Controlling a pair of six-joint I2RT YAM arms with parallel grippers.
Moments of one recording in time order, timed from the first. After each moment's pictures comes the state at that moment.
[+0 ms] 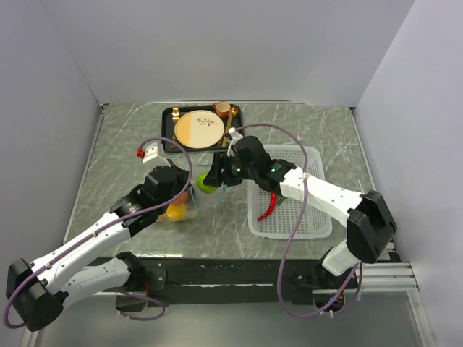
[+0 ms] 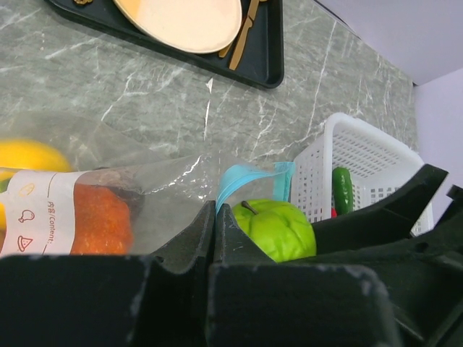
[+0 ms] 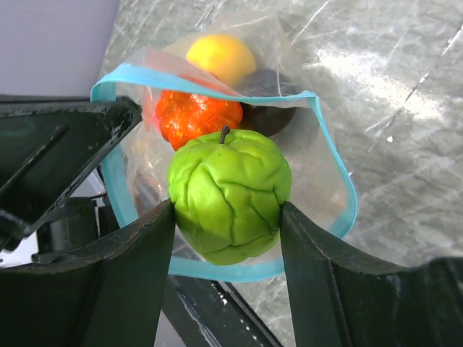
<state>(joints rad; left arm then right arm) -0.73 0.93 0.74 -0.24 -0.52 -0.87 0.79 1.53 1.15 -0.19 -0.25 0.63</state>
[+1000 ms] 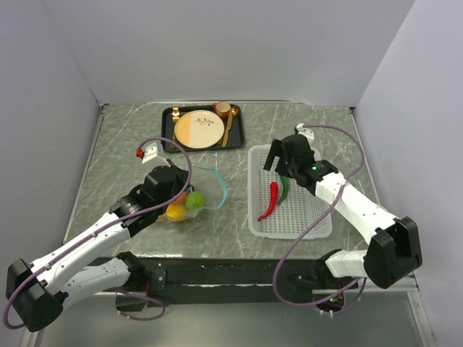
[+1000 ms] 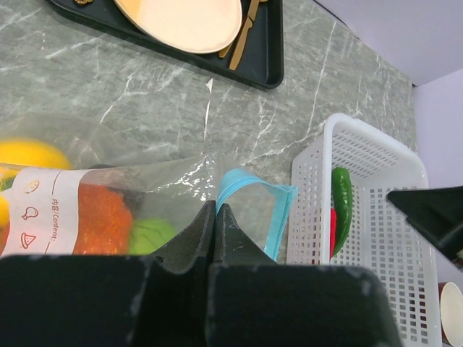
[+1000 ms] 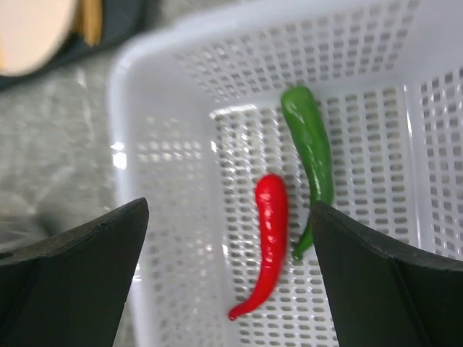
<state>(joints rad) -0.73 0.92 0.74 -0.25 -0.52 -0.88 0.46 1.29 0.99 -0.44 0.28 0.62</state>
